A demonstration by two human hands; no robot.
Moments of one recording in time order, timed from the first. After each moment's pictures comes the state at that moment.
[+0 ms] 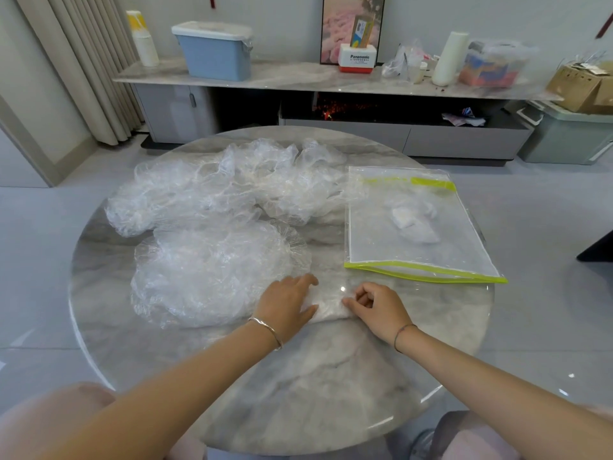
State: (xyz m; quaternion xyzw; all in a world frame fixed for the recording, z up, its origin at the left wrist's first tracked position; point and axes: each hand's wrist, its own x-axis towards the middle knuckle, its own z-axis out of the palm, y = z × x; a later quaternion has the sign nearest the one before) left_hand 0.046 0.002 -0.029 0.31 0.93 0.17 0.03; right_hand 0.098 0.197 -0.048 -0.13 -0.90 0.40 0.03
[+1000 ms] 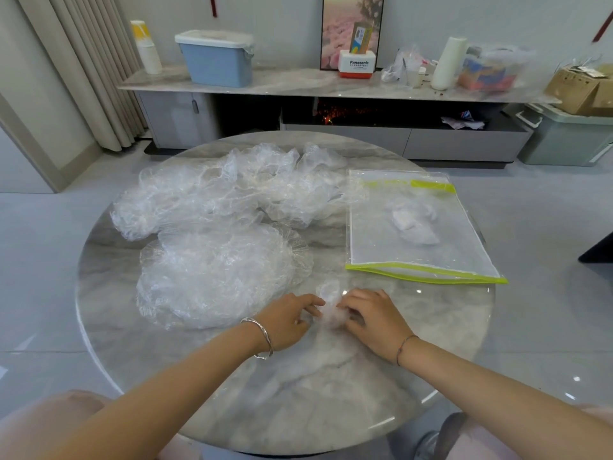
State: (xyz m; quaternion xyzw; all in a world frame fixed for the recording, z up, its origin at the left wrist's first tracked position) left_hand 0.052 -0.013 -0.021 0.32 0.86 0.30 0.25; right_hand 0.110 0.188 -0.041 0.10 -0.97 0.22 0.06
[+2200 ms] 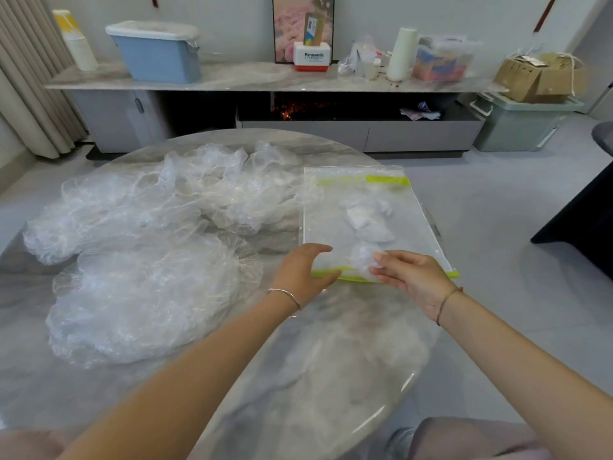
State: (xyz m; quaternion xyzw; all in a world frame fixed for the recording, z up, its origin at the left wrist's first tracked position) left_hand 0.011 0.120 -0.020 0.28 0.88 0.38 0.06; right_hand 0.113 0.286 0.041 -0.28 -0.61 0.74 0.07
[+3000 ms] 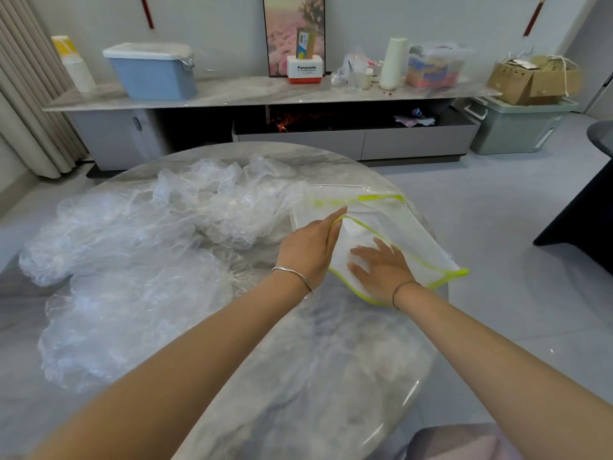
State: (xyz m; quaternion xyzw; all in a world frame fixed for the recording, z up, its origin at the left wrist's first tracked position) left_hand 0.006 0.148 0.054 0.34 0.90 0.27 -0.04; right_hand 0.056 0.305 0.003 -0.13 -0.99 0.10 -0.06
